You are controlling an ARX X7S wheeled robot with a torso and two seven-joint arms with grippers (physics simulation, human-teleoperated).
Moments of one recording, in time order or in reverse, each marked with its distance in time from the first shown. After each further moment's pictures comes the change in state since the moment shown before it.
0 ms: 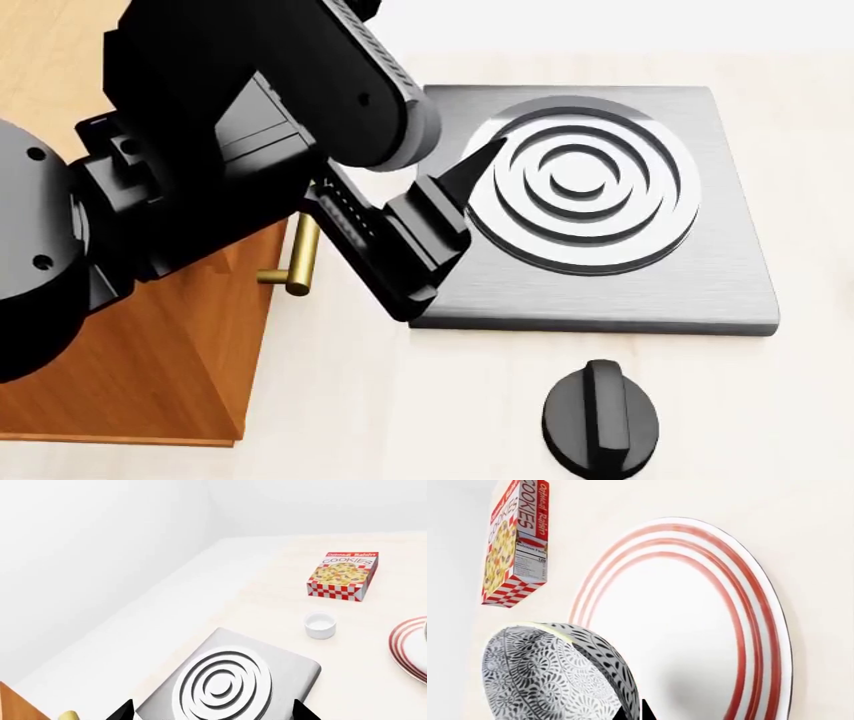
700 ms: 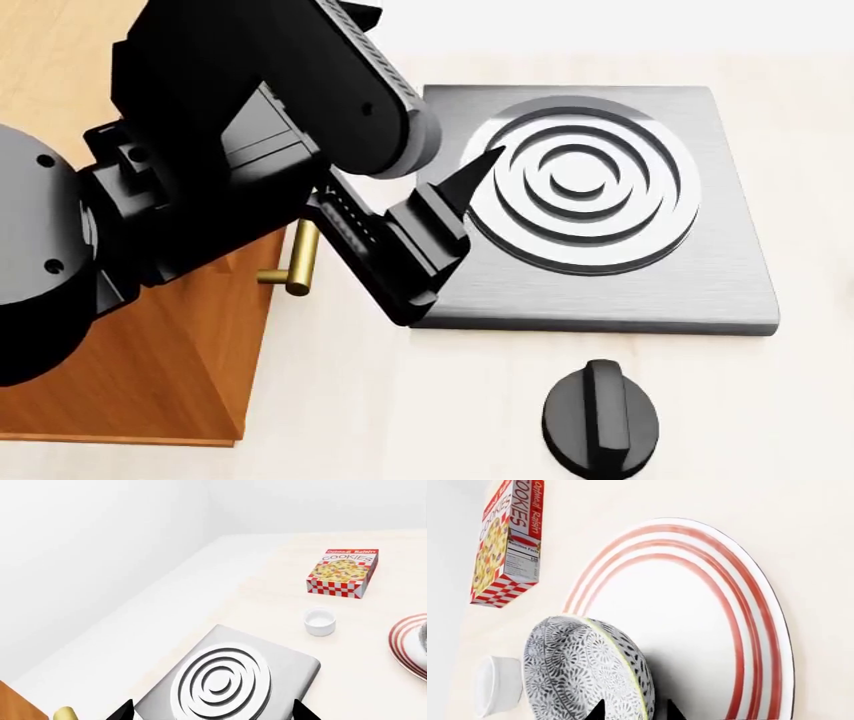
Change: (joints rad) left arm 0.012 -0.004 0.015 -0.005 0.011 0.015 0.009; right arm 0.030 -0.004 -0.021 0.059 -0.021 0.021 -0.012
